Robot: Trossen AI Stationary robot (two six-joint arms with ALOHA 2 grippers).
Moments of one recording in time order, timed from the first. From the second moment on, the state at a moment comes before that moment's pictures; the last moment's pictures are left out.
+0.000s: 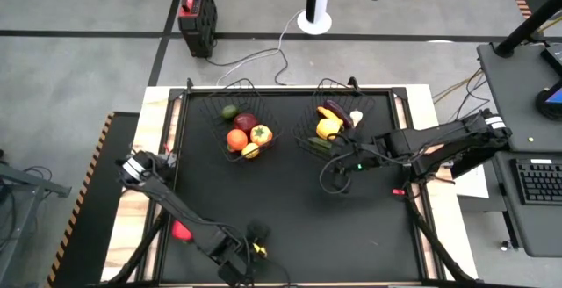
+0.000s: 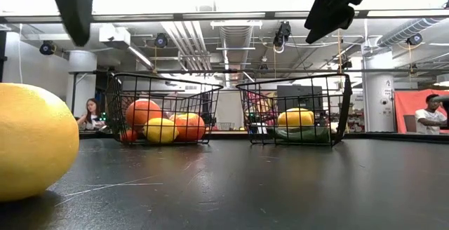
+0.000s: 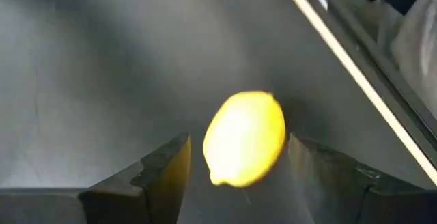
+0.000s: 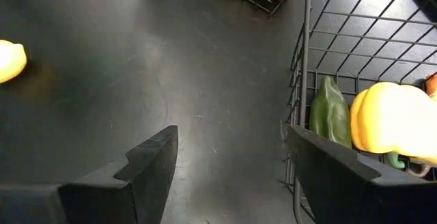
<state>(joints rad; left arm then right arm) -0.71 1.94 1.51 -0.77 -0.20 -0.06 0.17 1.27 1.08 -0.73 0.26 0.44</state>
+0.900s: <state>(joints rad) -0.67 1.99 1.44 -0.65 -0.06 0.01 0.17 1.27 1.08 -0.73 0.26 0.44</state>
